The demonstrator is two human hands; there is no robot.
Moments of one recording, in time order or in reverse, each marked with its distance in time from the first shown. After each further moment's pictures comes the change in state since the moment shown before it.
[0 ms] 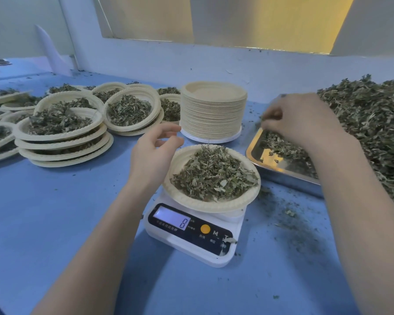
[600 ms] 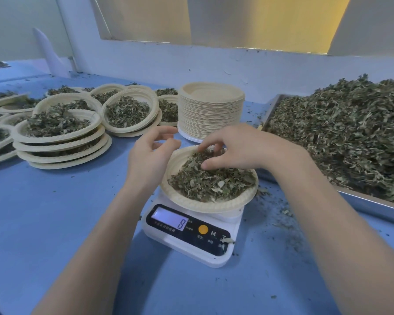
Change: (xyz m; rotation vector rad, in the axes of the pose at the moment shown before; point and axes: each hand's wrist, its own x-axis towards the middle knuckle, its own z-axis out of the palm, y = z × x) left_hand 0.001 -0.002 0.001 0.006 0.000 -0.018; right_hand -0.017 -0.056 0.022 0.117 -0.484 -0.387
